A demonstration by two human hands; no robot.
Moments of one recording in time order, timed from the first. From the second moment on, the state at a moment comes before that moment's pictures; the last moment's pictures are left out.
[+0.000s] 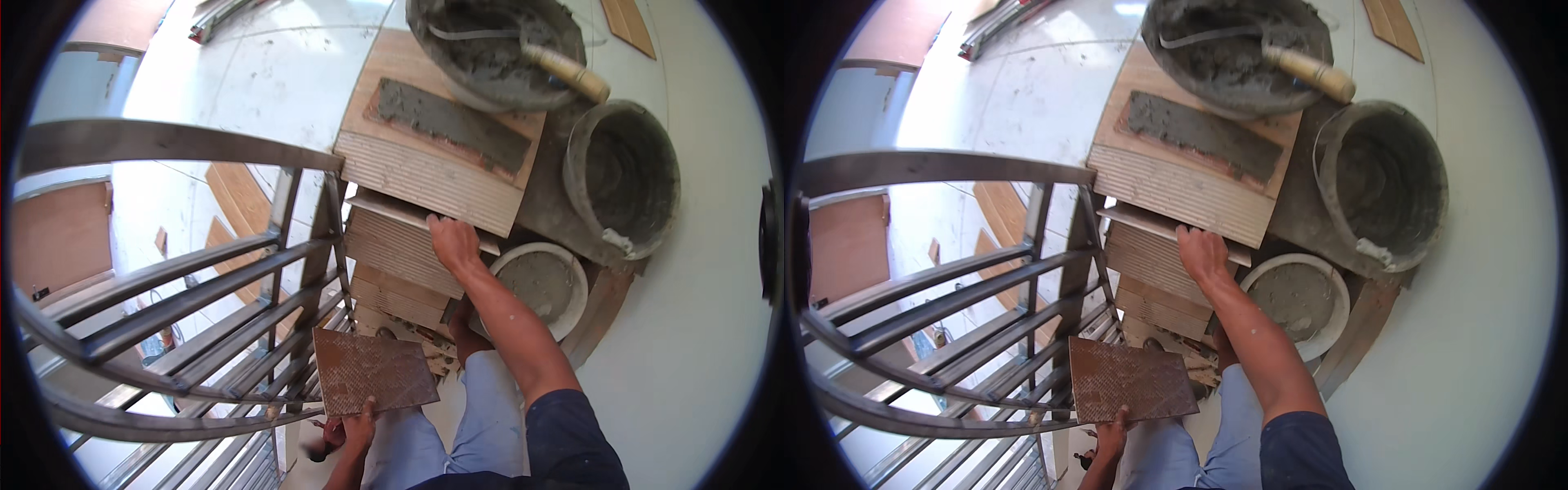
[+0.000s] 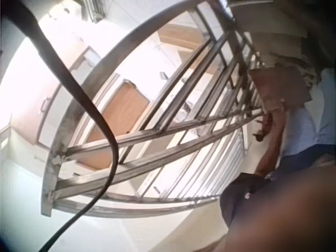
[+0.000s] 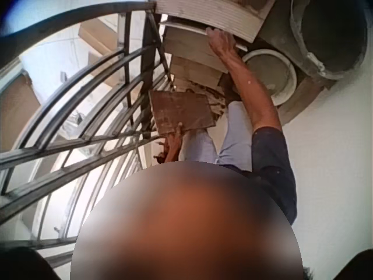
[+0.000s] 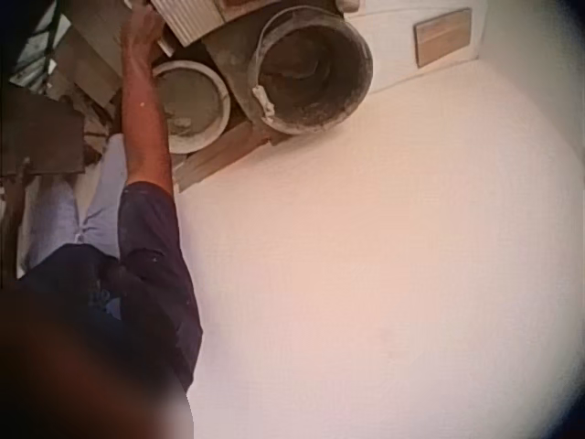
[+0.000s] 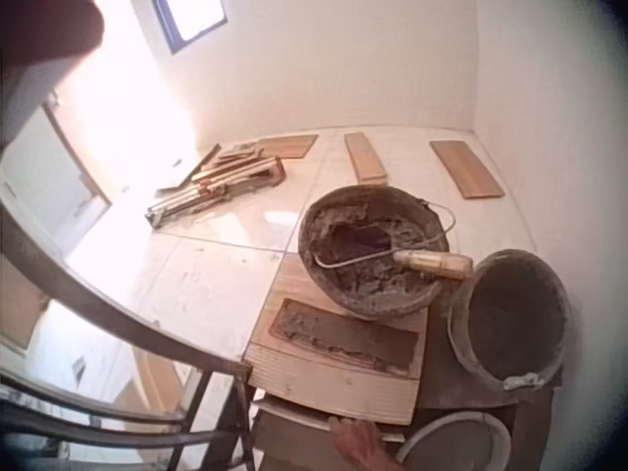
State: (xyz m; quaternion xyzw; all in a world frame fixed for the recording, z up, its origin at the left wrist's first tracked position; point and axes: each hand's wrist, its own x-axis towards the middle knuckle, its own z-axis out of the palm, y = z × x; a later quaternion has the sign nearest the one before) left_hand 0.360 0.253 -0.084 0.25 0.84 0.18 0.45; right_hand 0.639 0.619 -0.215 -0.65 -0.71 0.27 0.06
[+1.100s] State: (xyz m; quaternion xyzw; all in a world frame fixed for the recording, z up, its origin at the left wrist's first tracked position) left_hand 0.394 0.599 0.302 0.64 0.58 0.18 0.47; right_hand 0.704 0.501 0.182 -0.86 -0.29 0.25 0.34
